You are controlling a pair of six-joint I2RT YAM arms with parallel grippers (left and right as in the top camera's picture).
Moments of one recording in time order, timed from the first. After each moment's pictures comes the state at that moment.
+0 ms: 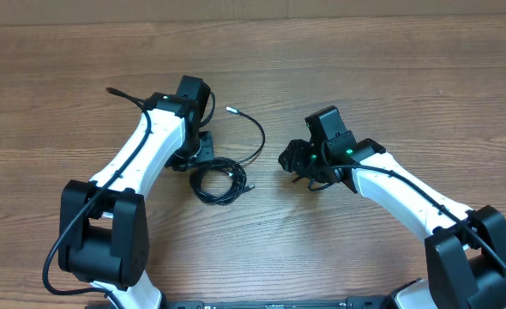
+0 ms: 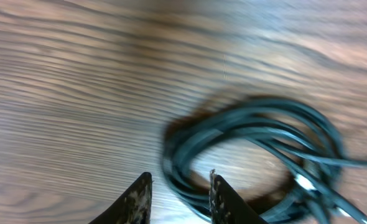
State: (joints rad) left arm -0.24 1.84 1.33 -1.04 -0.08 -0.42; right arm 0.46 1.64 0.97 -0.43 -0.25 0.75
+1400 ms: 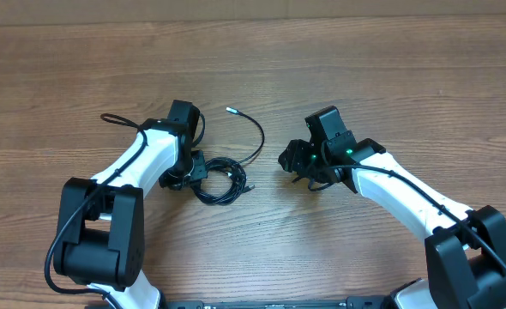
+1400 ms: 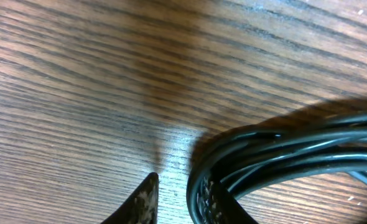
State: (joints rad) left arm -0.20 1.82 1.09 -0.84 -0.03 -0.44; right arm 0.46 1.64 0.97 -0.44 -0.25 0.75
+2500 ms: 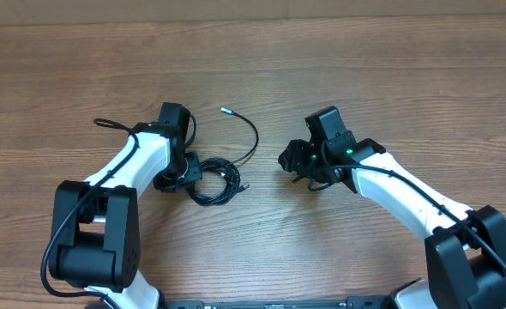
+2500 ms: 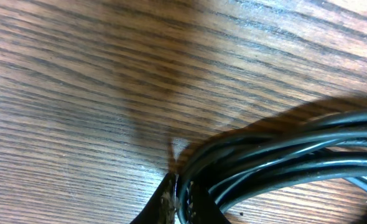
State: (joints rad) left arm -0.15 1.81 1.05 -0.80 0.00 -0.39; right arm 0.46 1.64 0.97 -0.44 -0.25 0.75
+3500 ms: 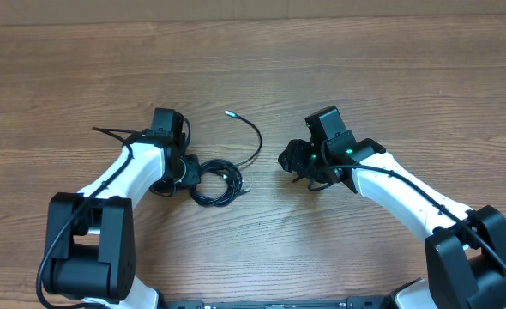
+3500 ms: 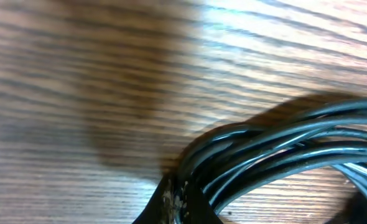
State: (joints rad) left arm -0.14 1.76 0.96 -0.66 0.09 -0.28; right arm 0.46 1.64 0.97 -0.43 -0.25 0.75
